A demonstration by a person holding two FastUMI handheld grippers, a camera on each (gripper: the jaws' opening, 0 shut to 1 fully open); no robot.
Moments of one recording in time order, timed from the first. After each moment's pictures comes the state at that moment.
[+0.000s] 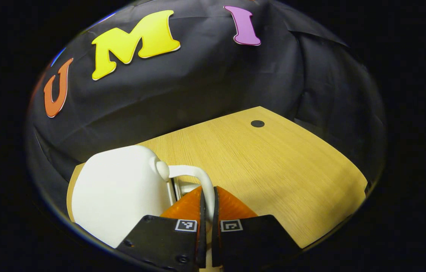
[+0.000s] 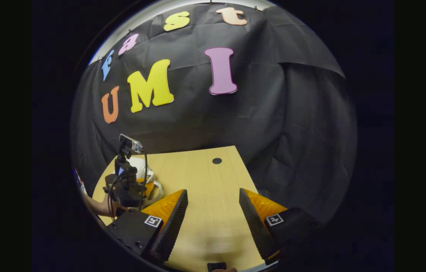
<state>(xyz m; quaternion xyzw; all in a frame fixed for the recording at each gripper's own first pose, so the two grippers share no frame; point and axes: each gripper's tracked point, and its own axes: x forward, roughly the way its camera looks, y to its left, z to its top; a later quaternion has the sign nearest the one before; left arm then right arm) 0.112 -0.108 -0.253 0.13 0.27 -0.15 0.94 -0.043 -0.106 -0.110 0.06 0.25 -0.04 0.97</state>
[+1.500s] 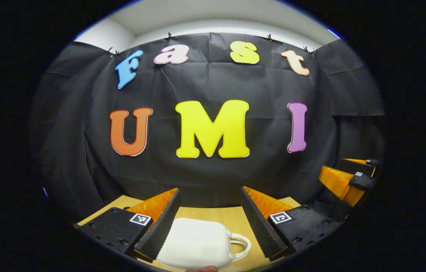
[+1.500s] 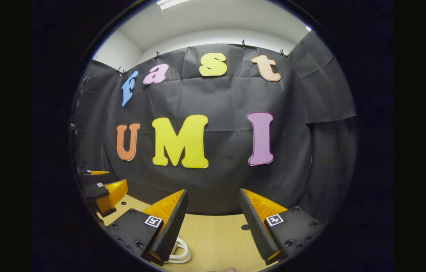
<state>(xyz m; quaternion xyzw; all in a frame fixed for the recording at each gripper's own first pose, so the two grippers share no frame) 0.059 0.016 0.053 0.00 -0.03 0.00 1.00 0.073 0.040 0.043 0.01 0.00 0.00 1.00</state>
